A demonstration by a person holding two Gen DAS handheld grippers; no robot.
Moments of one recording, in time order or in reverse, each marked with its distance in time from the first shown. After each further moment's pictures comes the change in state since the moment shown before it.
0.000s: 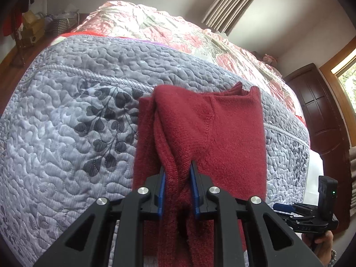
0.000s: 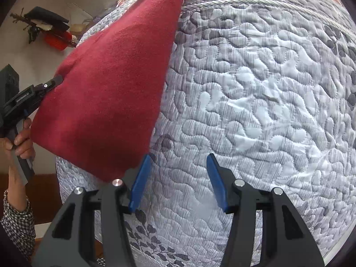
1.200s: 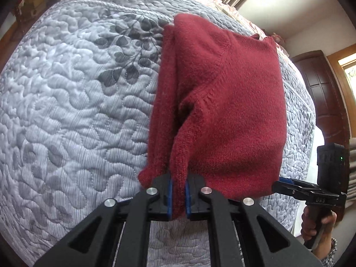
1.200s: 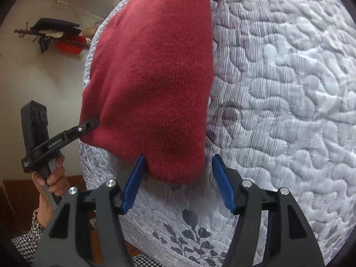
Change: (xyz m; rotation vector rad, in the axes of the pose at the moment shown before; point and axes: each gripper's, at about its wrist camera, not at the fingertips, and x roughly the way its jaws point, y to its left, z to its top) left arm 0.013 0.037 -0.081 -0.035 0.185 -0.017; right arm 0.103 0.076 -0.006 0.112 0.064 0.205
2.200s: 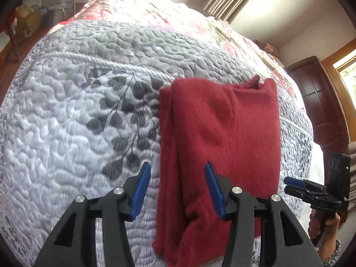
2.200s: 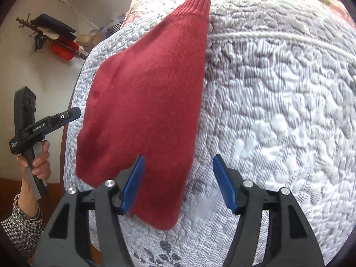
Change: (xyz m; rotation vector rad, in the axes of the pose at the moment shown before) left arm -0.011 -0.001 0.103 0.036 -0.093 -0.005; right arm -0.049 0.015 0.072 -0.122 -0.164 -0.161
